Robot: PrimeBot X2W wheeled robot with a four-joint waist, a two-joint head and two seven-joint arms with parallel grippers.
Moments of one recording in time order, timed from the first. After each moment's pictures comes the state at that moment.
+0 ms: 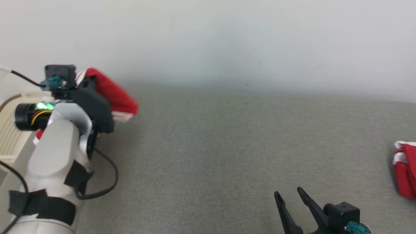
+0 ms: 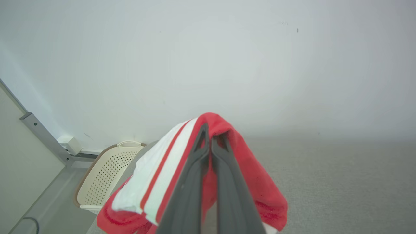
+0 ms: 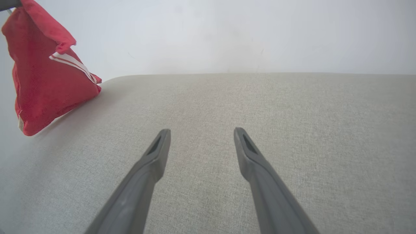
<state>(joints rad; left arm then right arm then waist) -0.95 0.19 -0.15 1.01 -0.25 -0.09 0.00 0.10 -0.05 0.16 -0.01 0.21 0.13 0.09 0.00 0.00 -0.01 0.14</state>
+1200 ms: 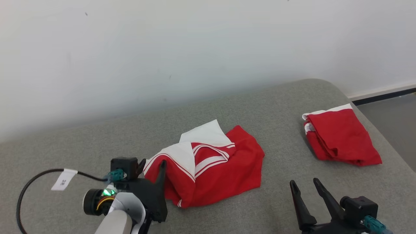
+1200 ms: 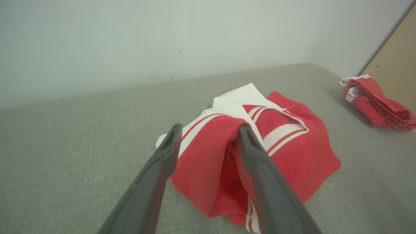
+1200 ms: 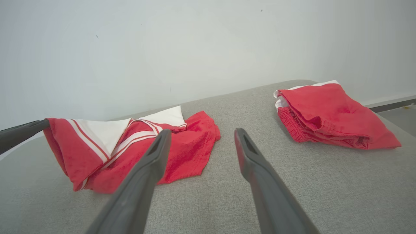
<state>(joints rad) -0.43 0.10 -0.29 0.56 -0.38 -0.03 0.13 0.07 -0.05 0.08 0.01 0.23 0.13 0.05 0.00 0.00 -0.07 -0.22</state>
